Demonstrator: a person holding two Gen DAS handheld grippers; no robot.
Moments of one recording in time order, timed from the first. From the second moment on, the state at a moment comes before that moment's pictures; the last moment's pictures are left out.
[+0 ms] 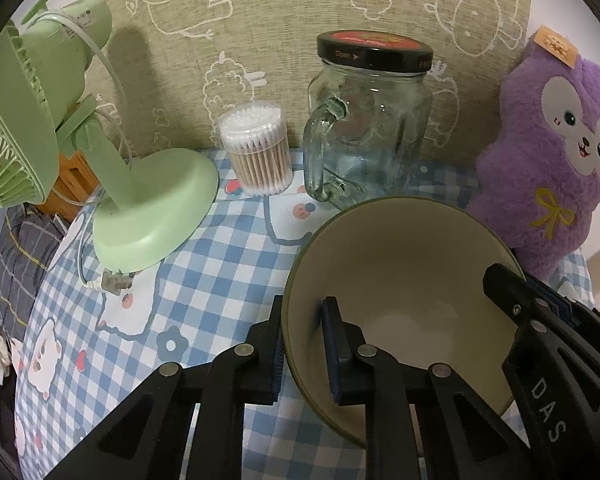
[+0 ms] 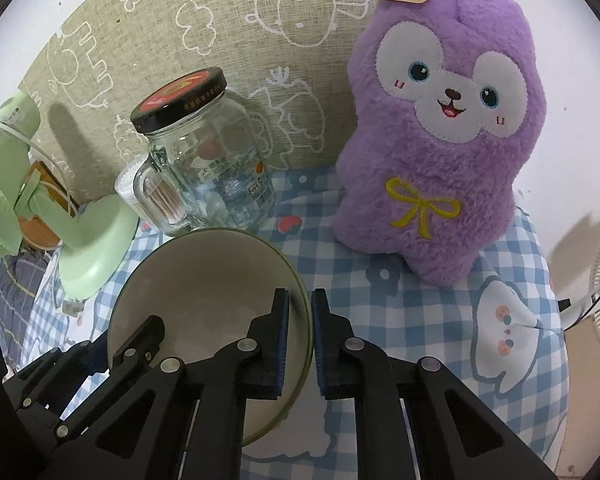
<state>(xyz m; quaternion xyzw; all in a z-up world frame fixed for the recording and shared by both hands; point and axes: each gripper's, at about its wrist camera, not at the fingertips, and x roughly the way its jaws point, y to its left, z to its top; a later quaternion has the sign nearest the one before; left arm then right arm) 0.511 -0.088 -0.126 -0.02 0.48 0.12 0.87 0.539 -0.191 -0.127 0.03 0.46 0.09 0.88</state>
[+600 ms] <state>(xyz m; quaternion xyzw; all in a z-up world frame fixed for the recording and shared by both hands) 0.502 -0.091 -0.113 -0.03 0.48 0.11 0.87 0.528 -0.194 -0.107 0.02 0.45 0.08 0.89</state>
